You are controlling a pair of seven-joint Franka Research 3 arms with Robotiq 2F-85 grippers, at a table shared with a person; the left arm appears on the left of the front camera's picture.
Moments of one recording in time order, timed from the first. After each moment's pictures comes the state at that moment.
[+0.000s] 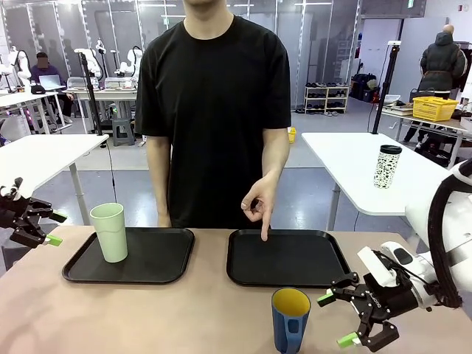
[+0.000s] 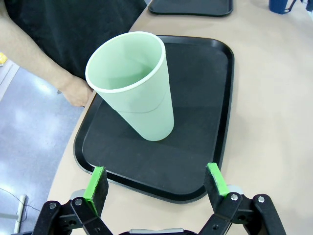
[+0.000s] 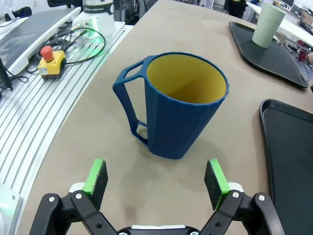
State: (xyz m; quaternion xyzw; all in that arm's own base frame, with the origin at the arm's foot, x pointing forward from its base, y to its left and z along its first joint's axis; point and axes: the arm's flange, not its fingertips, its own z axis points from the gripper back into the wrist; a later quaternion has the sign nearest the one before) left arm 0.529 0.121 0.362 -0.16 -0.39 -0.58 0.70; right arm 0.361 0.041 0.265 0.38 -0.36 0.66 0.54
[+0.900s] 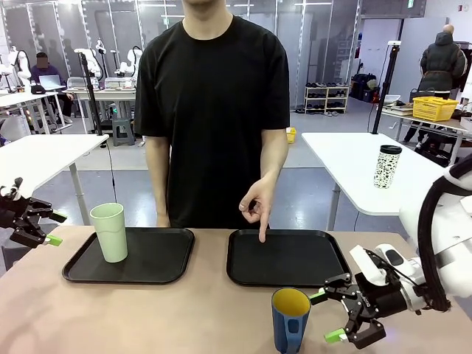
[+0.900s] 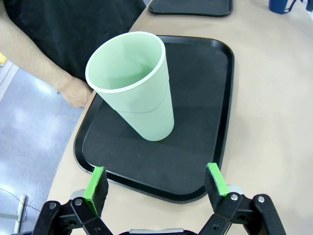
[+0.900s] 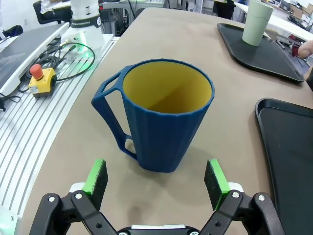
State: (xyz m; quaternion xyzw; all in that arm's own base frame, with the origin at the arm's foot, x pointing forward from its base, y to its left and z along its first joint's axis) left arm 0.529 0.121 0.362 -0.16 -0.39 -0.58 0.70; right arm 0.366 0.057 0.253 0.40 -0.37 0.62 0.56
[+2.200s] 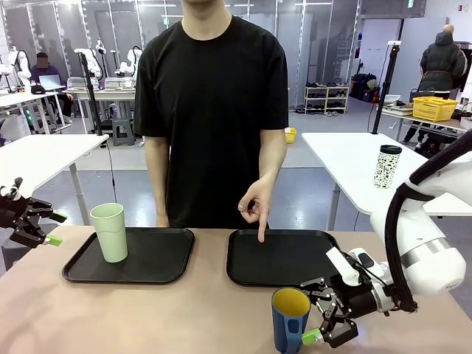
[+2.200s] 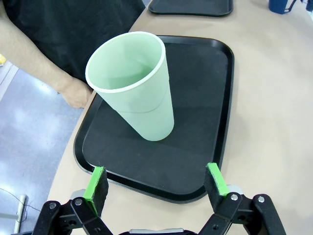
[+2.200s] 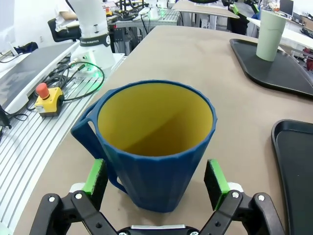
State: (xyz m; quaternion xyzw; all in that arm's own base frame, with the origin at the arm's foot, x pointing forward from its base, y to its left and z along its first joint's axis) left arm 0.529 0.121 0.362 -0.16 -0.39 -0.58 0.70; right arm 0.384 0.098 0.228 0.47 -0.36 0.61 0.53
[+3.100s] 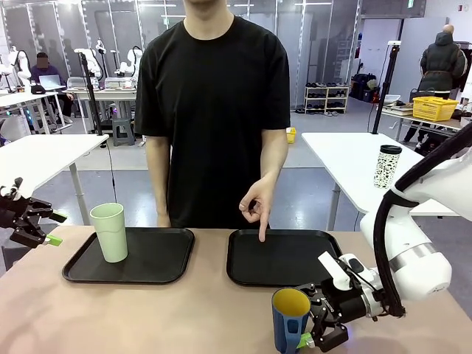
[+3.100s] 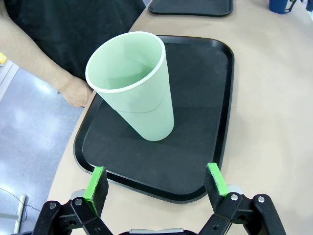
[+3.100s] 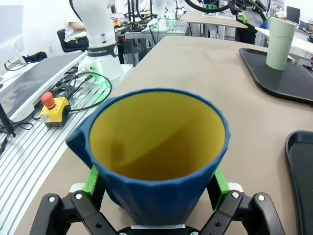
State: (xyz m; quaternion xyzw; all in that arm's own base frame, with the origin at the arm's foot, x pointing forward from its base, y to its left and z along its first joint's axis) left arm 0.529 0.121 0.362 -0.16 -0.39 -0.58 0.70; right arm 0.386 0.118 0.215 0.50 -0.36 0.60 0.51
